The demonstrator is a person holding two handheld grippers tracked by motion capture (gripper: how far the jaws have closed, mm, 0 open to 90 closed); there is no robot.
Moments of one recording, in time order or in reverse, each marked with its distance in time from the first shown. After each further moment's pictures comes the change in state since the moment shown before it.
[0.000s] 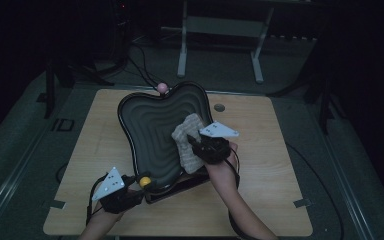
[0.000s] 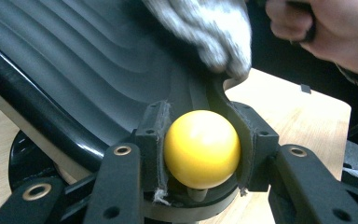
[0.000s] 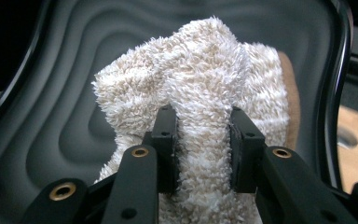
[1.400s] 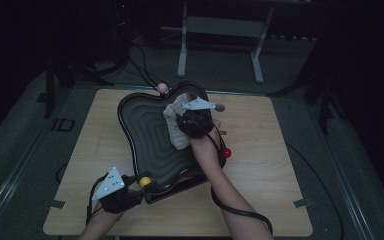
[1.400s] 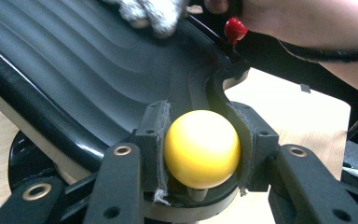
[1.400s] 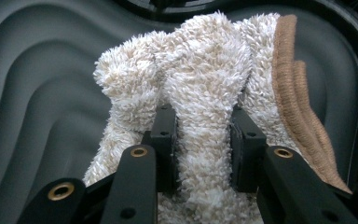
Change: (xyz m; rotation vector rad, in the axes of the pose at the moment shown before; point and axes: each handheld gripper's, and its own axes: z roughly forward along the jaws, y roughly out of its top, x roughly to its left) left arm 0.000 0.000 0.000 0.001 -0.003 0.000; right arm -0.006 0.040 0.065 0.060 -0.069 0.000
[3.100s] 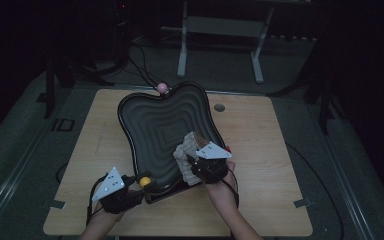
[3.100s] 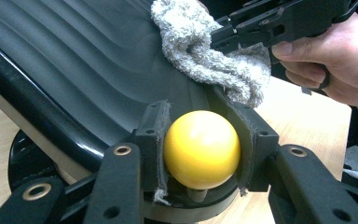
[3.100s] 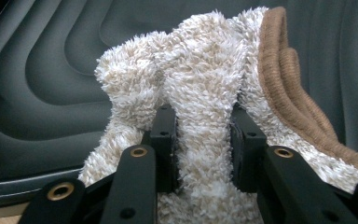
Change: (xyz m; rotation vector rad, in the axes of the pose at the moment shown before) left arm -0.001 -0.001 0.000 -0.005 0.005 -0.007; right arm 0.023 -0.095 -0.061 0.025 0.048 -0.046
